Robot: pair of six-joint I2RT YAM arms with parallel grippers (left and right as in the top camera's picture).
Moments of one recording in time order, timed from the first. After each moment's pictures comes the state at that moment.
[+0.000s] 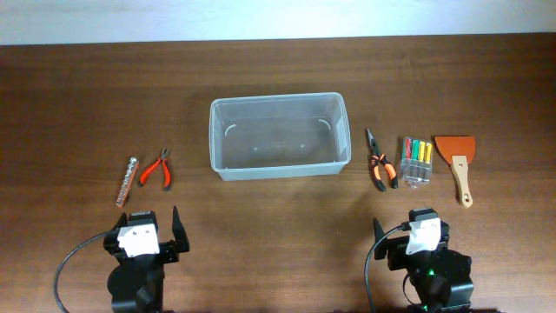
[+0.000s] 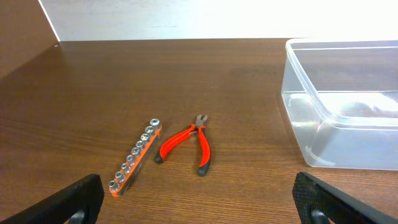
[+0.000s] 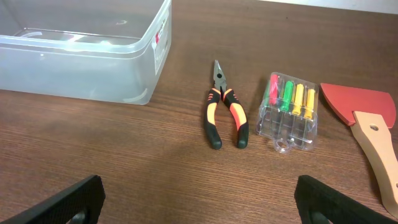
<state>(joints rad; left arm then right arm) 0.06 0.02 0.13 -0.39 -0.08 0.03 0.11 0.01 0.16 -0.58 -0.02 -0.05</state>
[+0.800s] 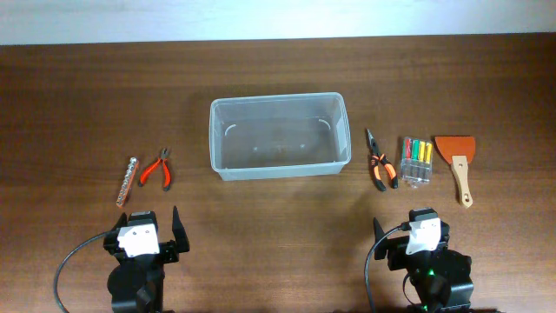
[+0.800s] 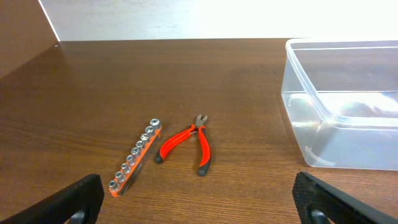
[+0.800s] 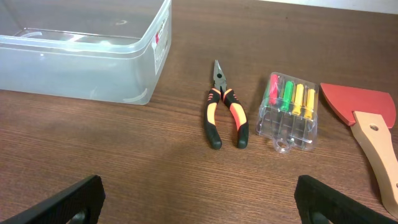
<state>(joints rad) 0.06 0.02 0.13 -0.39 -0.08 0.03 0.11 0.01 0.16 -0.58 -0.02 -0.05</state>
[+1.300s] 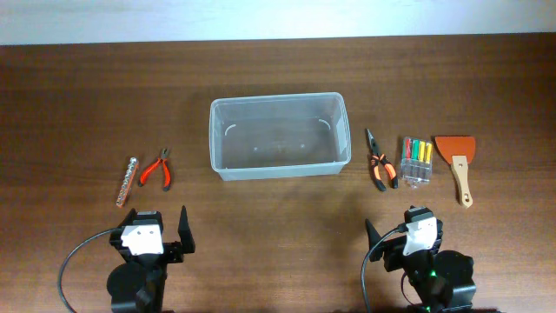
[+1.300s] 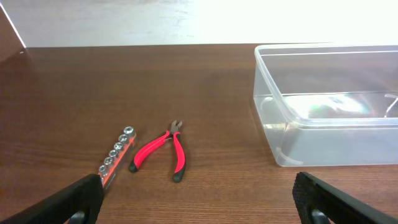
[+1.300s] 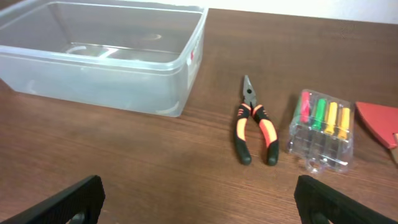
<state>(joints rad) 0.06 0.02 0.13 -0.37 0.02 0.02 0.11 0.02 0.17 -0.54 -0.14 -0.04</state>
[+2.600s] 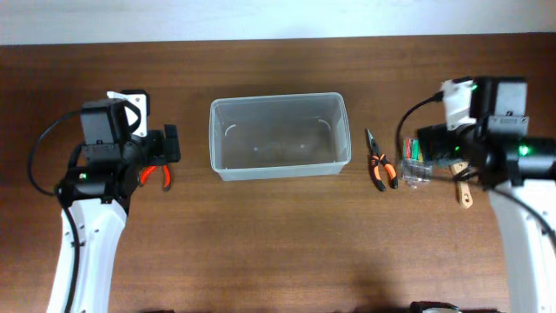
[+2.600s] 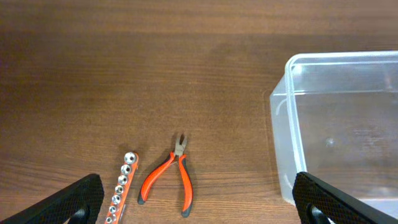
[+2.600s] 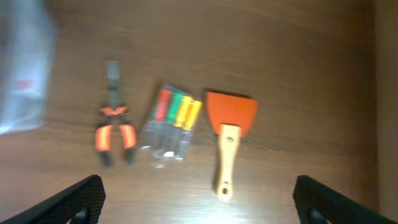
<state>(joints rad) 0.06 1.31 1.12 -0.62 0.01 0.03 -0.10 1.35 1.41 -1.03 0.14 -0.29</state>
